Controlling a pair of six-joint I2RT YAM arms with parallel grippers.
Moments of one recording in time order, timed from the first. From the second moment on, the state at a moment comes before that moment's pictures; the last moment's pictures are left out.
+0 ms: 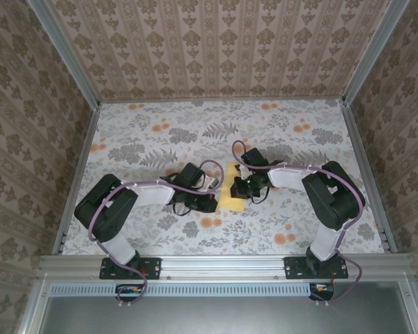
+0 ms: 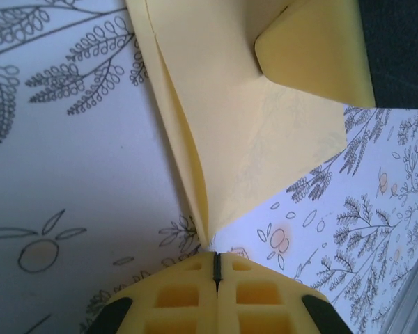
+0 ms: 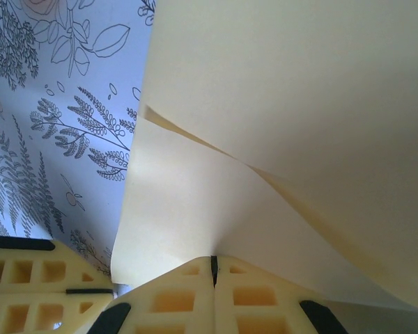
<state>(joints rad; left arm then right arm) -0.76 1.65 0.74 -0.15 0.55 -0.39 0.50 1.78 0.92 -0.33 -0.45 0.55</state>
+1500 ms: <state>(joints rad) -0.76 1.76 0.85 -0.17 0.51 -0.38 0.48 1.77 0.93 -0.39 -0.45 0.50</state>
